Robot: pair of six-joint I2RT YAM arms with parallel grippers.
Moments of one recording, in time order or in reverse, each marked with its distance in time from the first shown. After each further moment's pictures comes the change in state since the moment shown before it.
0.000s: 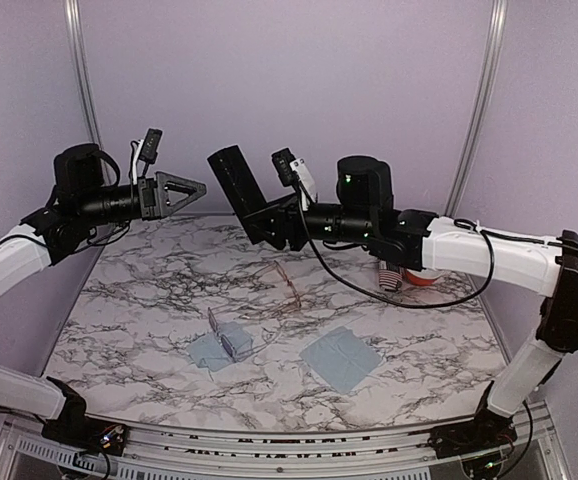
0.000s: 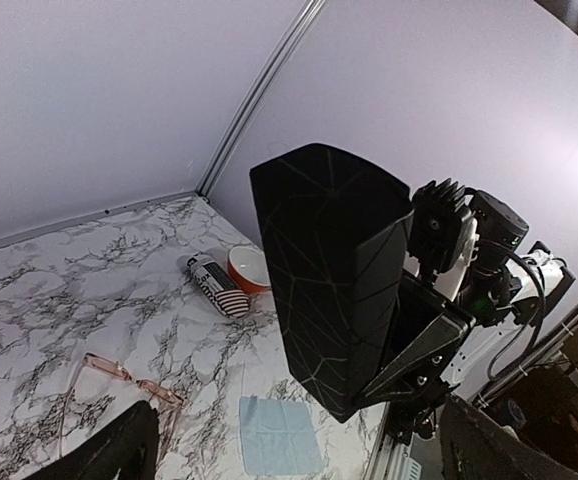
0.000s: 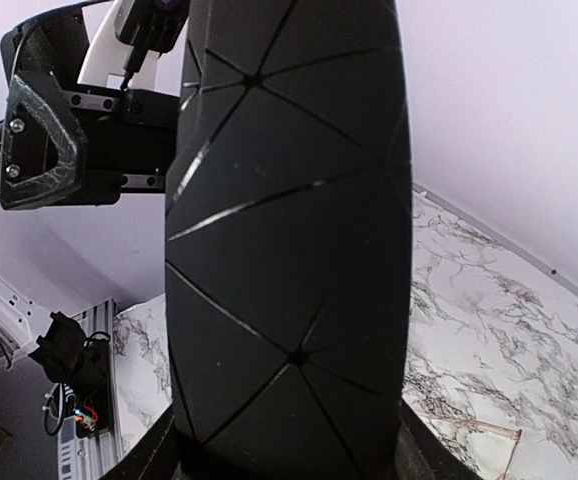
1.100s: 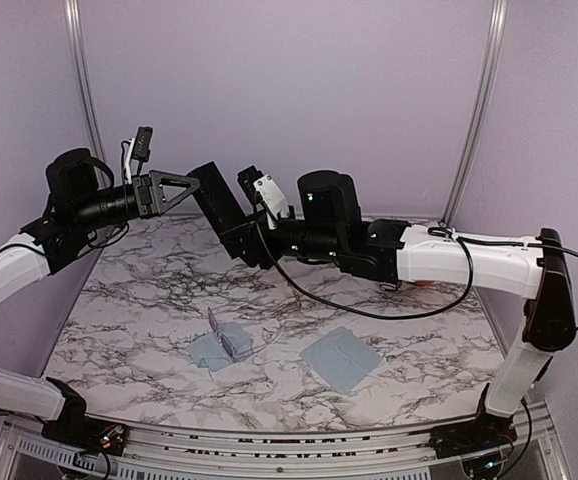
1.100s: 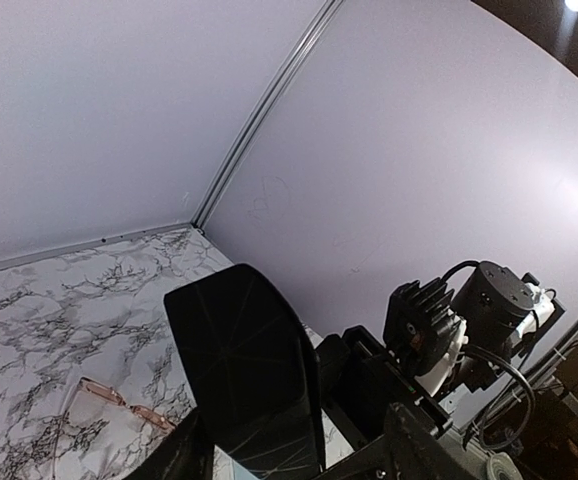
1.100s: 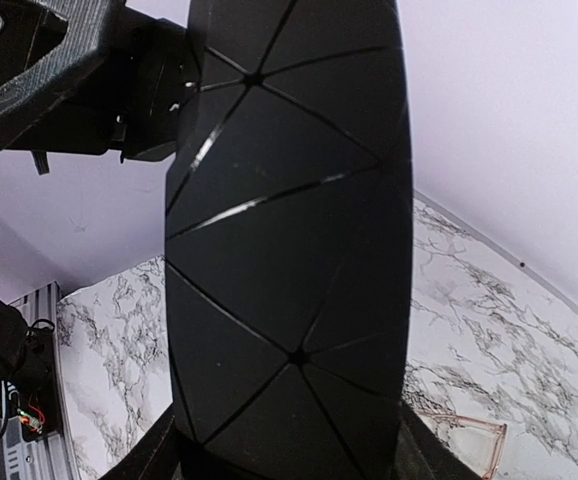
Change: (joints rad) left arm -0.010 -0.039 -0.074 0.163 -0.039 -0.101; right arm 0.134 0.100 0.087 -0.057 0.270 -0.087
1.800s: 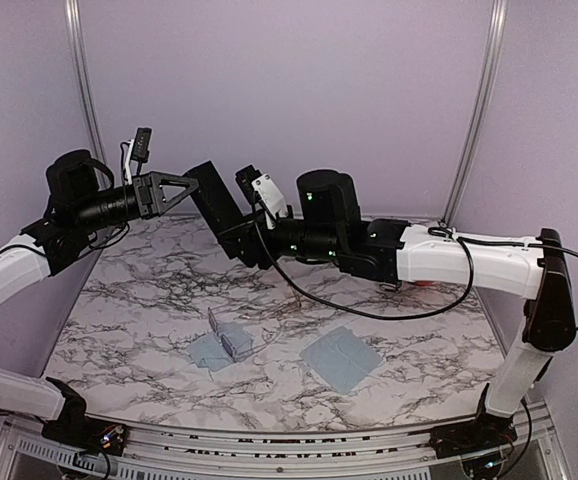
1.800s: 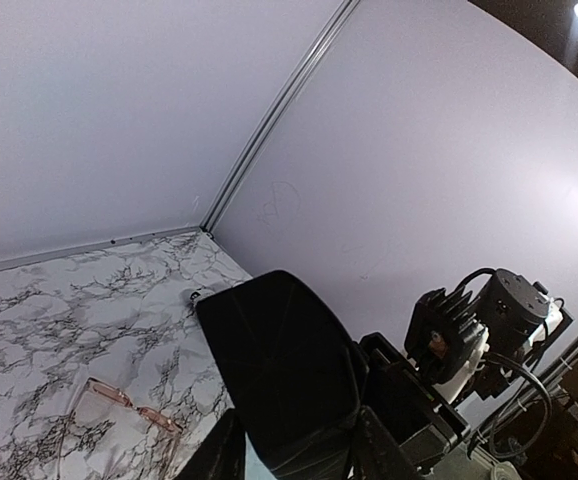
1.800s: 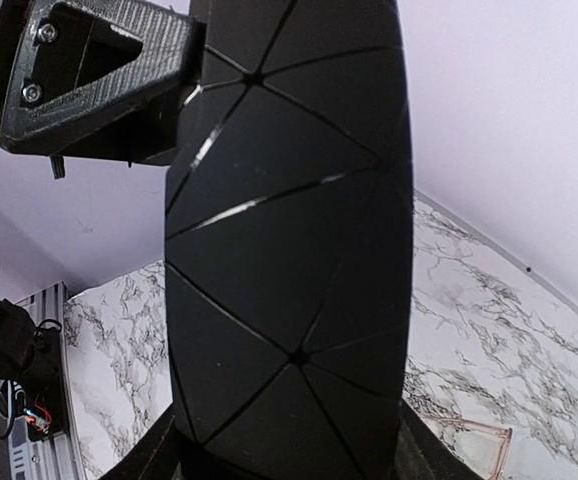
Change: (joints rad) left arm 0.001 0.000 -0.012 0.012 -0.031 -0.004; right arm 0.008 0.000 0.008 0.000 -0.012 0.000
